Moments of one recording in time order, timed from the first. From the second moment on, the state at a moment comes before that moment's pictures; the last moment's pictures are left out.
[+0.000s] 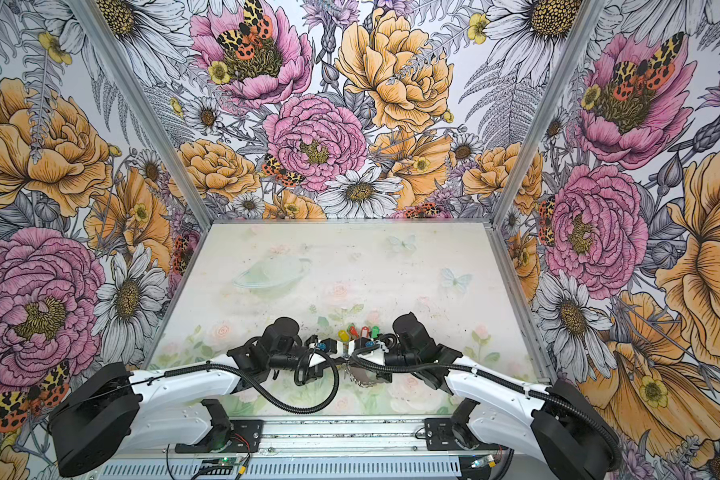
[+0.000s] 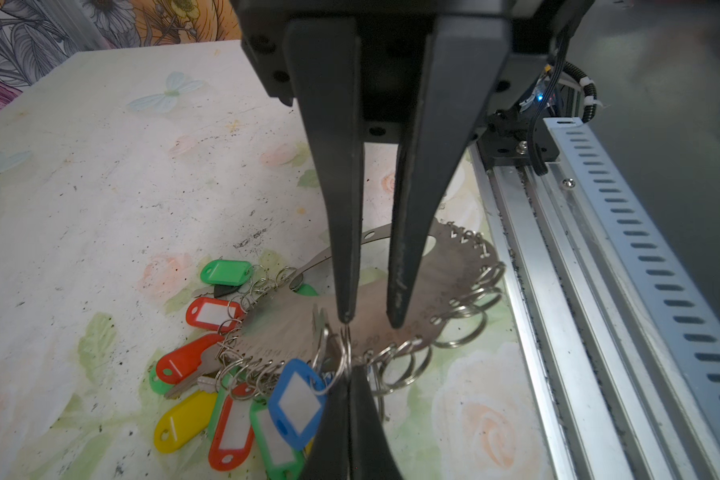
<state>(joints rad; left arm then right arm) -0.86 1.19 0.40 0.24 0.51 0.42 0.75 1.07 0.38 0.11 -0.66 -0.46</state>
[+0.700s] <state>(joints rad) -0.86 1.19 0.40 0.25 0.54 0.42 0.74 1.10 0.38 0.12 -0.65 -0.46</state>
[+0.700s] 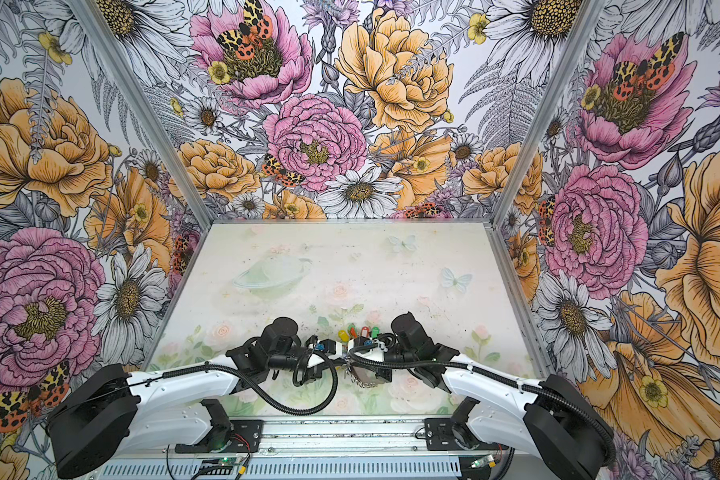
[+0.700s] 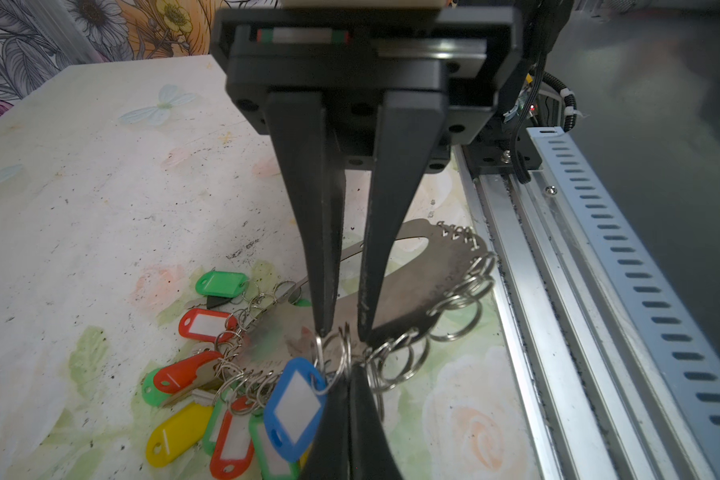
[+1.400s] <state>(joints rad) -0.86 1.21 0.40 0.25 0.56 0.42 0.74 1.14 0.38 0.14 -0.70 -0.46</state>
